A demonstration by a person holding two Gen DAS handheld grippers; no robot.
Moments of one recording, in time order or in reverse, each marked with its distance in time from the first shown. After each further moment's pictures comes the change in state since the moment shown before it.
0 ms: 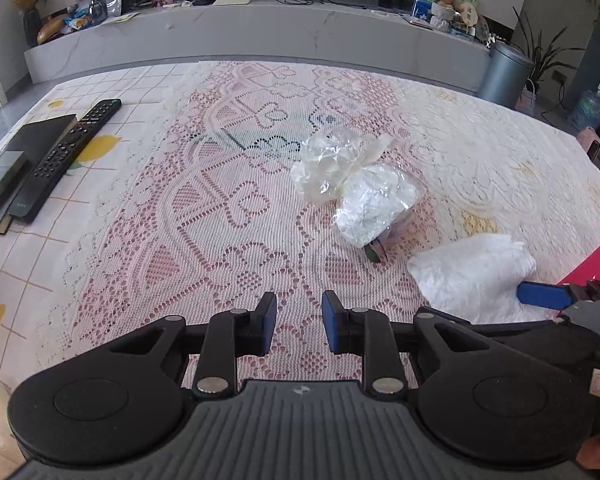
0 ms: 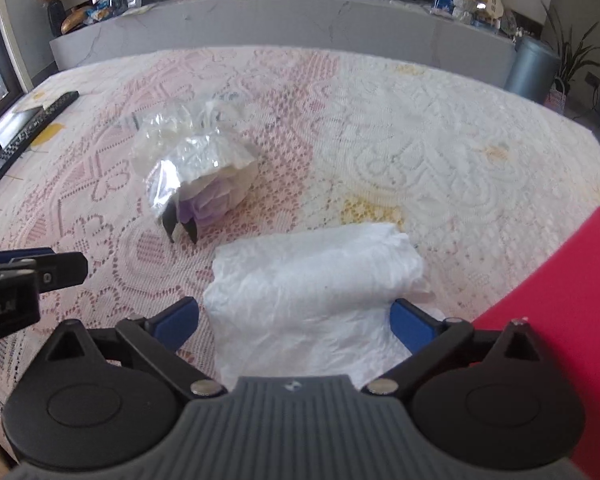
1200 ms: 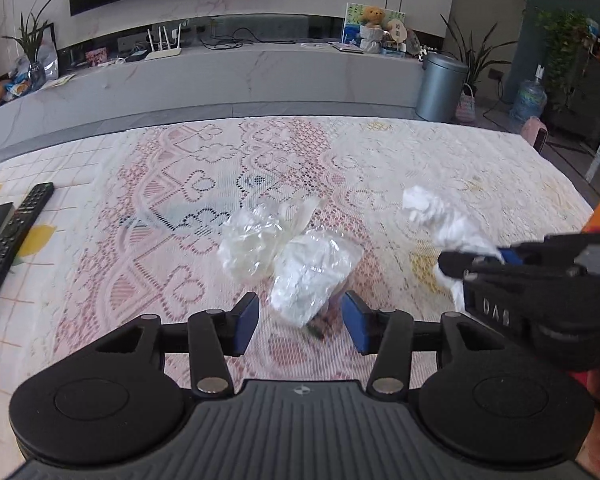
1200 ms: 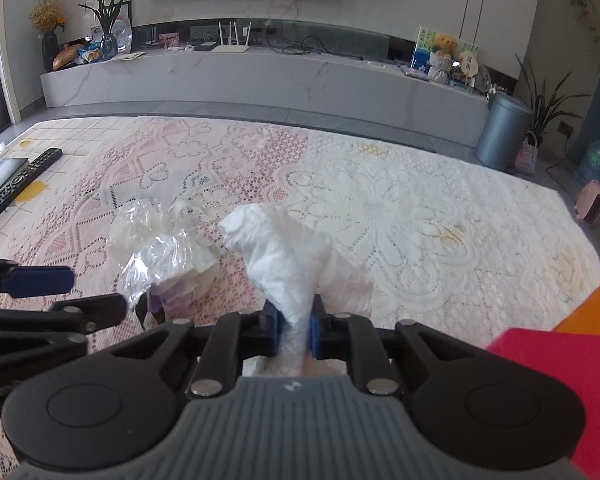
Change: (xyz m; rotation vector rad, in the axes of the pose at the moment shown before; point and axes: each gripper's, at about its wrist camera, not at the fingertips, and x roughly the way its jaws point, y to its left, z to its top) left arm 0.017 -0.025 0.034 0.147 -0.135 -0.139; right arm -0.032 -0.016 0.034 -0.014 -0.191 -0.066
